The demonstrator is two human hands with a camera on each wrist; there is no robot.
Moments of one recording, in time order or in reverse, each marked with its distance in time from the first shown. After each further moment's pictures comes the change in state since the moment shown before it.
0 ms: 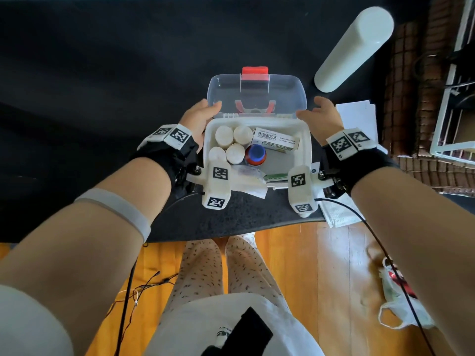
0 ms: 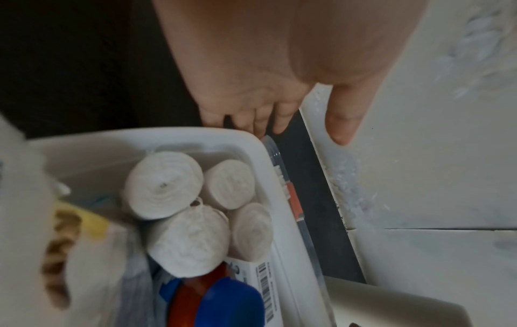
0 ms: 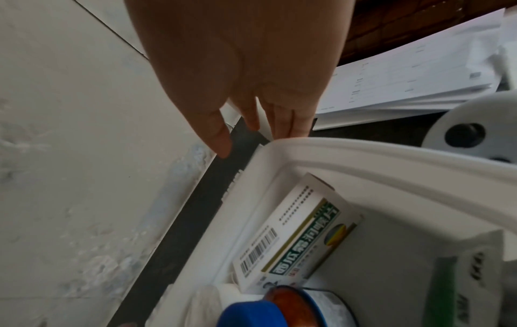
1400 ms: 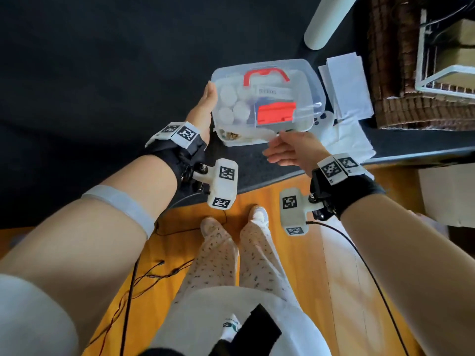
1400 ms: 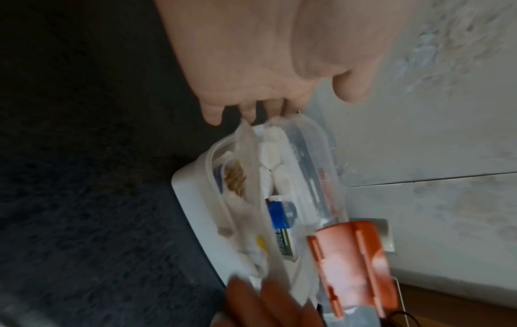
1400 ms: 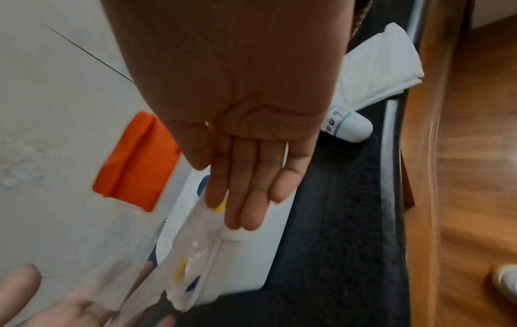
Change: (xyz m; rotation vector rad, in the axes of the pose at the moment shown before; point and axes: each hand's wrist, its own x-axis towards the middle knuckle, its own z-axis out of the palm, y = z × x) left_hand -0.069 -0.062 -0.028 0.119 -0.024 0.058; right_hand -0.146 0.071 0.068 0.427 -0.305 0.071
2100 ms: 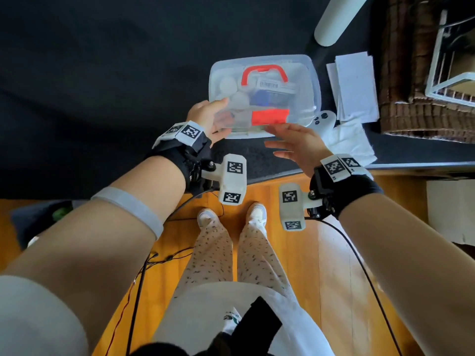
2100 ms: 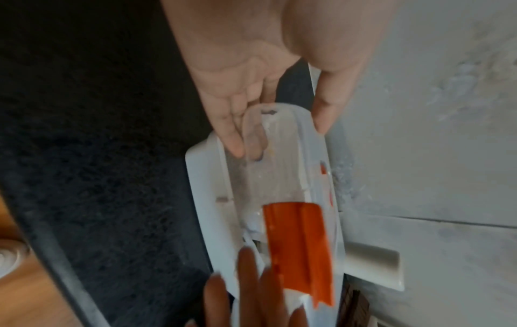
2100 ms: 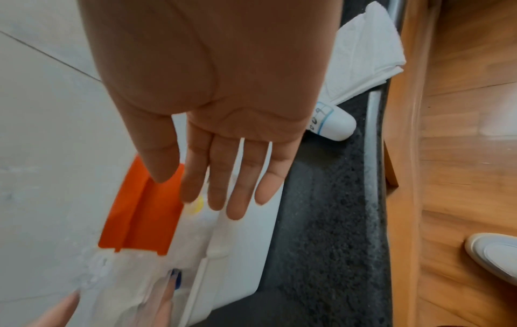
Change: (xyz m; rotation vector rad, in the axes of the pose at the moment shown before) left_hand -0.013 -0.013 0.017 -0.189 0.106 -0.142; right_hand -0.005 0.002 -0.018 0.118 -0.095 -0.081
